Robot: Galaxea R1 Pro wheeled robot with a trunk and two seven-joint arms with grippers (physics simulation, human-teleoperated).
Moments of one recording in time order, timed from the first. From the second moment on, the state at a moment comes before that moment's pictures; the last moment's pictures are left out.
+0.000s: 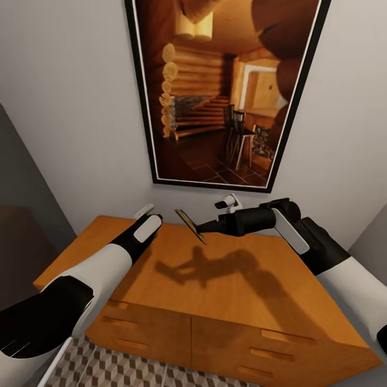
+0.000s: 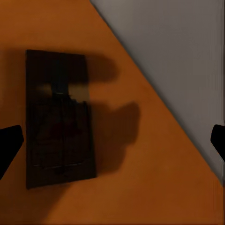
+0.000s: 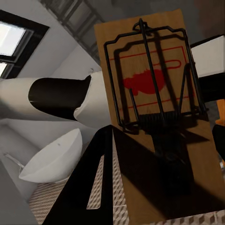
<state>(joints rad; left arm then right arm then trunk) -1.19 -0.12 -0.46 -0.41 1.17 0.02 0.77 -1.06 -0.29 0.58 -1.22 -0.83 0.98 1.26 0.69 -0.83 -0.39</state>
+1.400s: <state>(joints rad) -1.20 -0.13 -0.46 -0.52 1.03 0.03 1.21 -1.05 -0.29 0.58 -1.22 -0.83 0.98 1.25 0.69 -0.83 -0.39</state>
